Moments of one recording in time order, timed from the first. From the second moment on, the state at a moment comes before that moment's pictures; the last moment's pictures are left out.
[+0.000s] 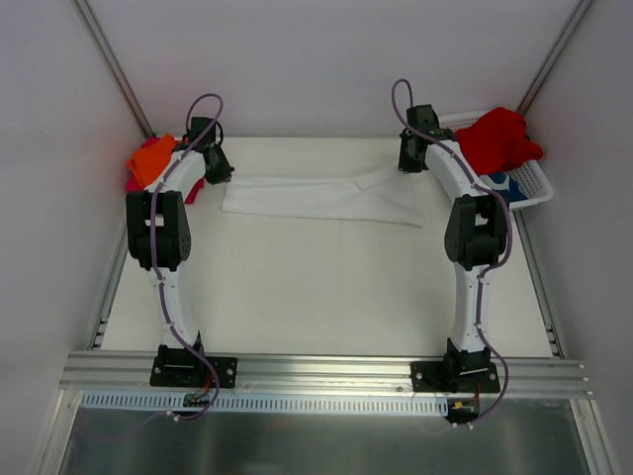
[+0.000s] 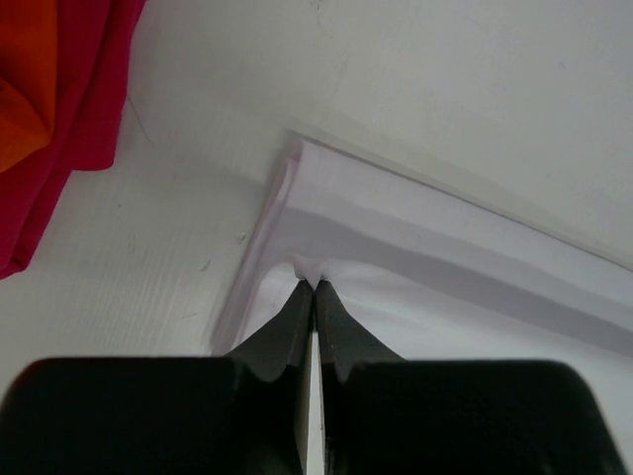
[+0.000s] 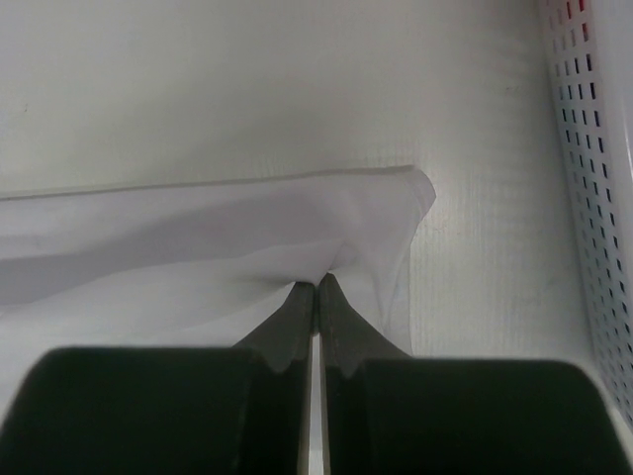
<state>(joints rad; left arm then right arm) -0.02 2.11 1.72 -0.53 -0.03 -0.48 0.19 2.23 2.02 -0.73 0.15 0.22</state>
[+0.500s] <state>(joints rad) -0.02 2.19 1.79 -0.53 -0.02 -0.48 0.18 2.32 2.10 -0.74 0.14 0.22</state>
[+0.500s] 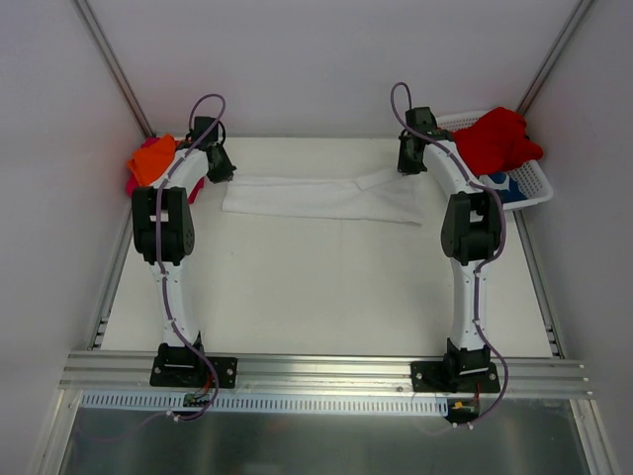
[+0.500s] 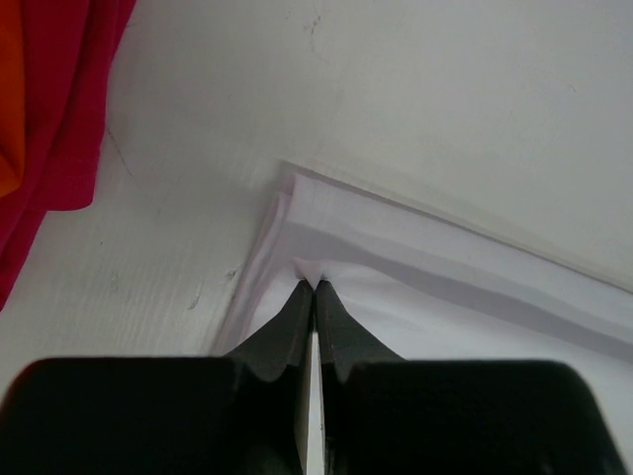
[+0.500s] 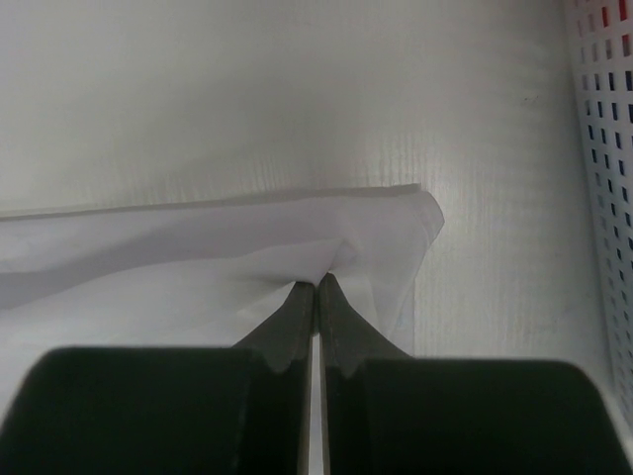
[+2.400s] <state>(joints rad) -0.09 2.07 1.70 -0.55 -0.01 -0.48 0.37 2.16 1.94 -0.76 0.13 0.22</state>
